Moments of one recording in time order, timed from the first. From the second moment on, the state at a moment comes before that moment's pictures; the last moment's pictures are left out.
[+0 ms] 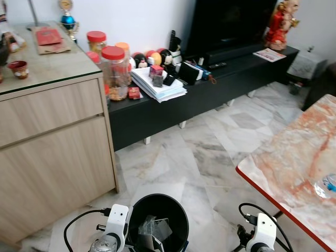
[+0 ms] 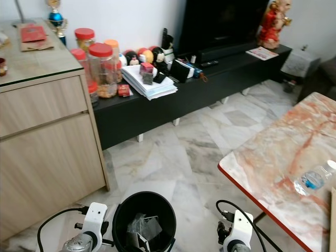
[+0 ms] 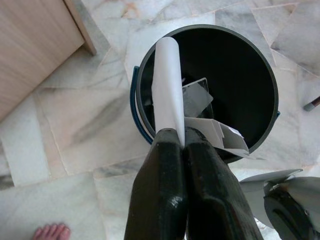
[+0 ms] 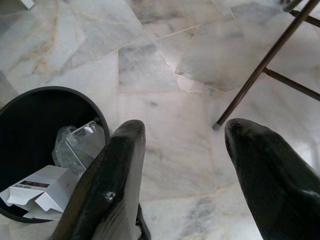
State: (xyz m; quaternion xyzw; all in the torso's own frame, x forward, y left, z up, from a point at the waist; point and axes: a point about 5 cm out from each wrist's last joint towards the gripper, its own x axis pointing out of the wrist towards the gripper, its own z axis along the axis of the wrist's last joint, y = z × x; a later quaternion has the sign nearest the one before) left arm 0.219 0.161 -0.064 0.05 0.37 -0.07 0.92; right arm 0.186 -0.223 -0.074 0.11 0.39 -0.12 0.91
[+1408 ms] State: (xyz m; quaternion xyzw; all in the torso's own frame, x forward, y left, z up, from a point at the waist) left arm 0.232 0.164 -0.055 0.06 0.35 -0.06 0.93; right arm 0.179 -0.227 -0.076 0.12 0.39 -0.12 0.90
